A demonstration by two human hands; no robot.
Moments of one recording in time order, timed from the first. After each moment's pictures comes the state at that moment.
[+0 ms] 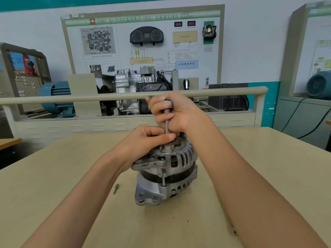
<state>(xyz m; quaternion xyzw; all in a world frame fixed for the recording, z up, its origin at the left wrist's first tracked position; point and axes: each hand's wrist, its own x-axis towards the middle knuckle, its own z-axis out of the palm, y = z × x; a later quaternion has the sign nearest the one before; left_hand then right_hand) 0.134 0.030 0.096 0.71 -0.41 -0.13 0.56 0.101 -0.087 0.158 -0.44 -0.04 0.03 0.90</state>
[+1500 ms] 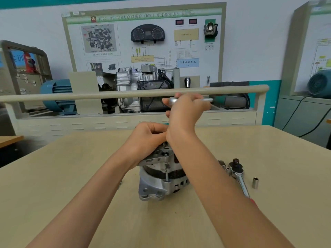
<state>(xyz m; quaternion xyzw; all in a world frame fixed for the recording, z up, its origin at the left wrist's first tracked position) 0.128 0.029 0.091 0.70 -0.43 -0.03 0.57 0.089 -0.051 0.138 -0.38 0.06 -0.44 0.82</state>
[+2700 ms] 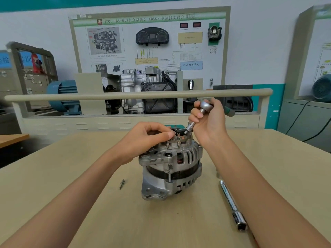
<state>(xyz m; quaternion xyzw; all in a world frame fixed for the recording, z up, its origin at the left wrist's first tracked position) 0.141 0.042 0.095 0.74 -0.43 -0.04 0.52 0.088 -0.116 0.119 -0.28 -0.06 -0.31 0.91</state>
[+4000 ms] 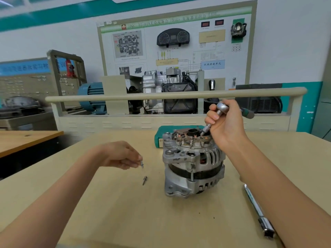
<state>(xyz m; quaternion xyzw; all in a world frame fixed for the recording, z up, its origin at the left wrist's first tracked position) 0.210 0.132 0.076 0.88 -0.17 -0.22 0.39 0.093 -0.102 0.117 -0.32 -0.06 -0.30 0.89</state>
